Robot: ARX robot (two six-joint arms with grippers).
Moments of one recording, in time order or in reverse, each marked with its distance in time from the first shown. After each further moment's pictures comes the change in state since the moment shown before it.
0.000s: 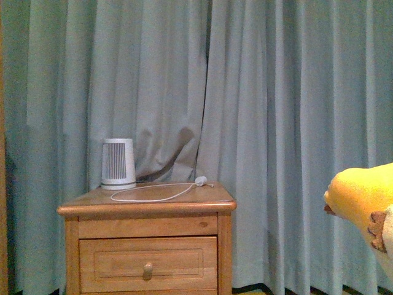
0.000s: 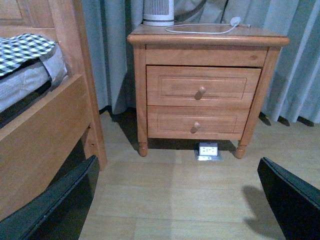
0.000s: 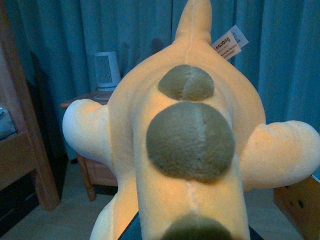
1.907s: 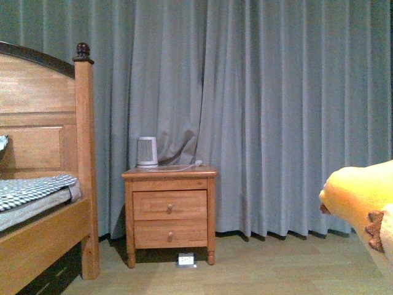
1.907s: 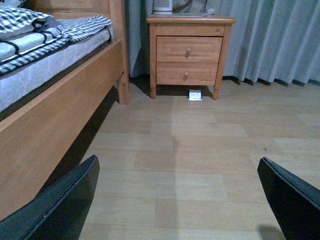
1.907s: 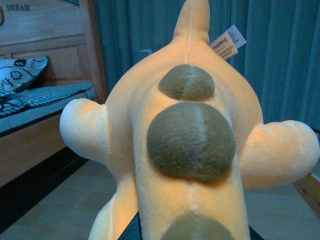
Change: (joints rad) left arm 0.000 0.001 0.000 0.000 0.000 0.000; right arm 0.000 0.000 0.000 0.000 -0.003 0.000
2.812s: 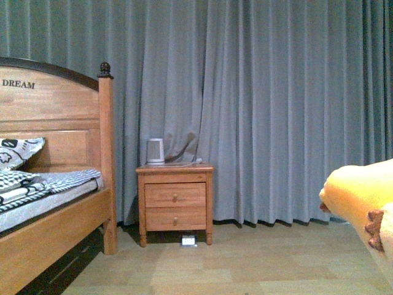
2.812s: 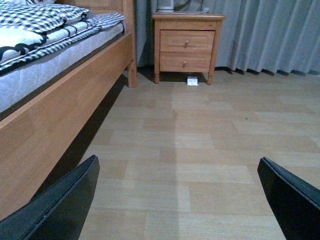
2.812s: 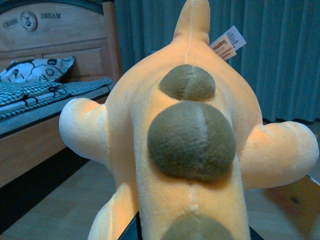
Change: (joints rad) left arm 0.000 0.000 0.000 0.000 0.000 0.000; right arm 0.000 0.000 0.000 0.000 -0.002 0.000
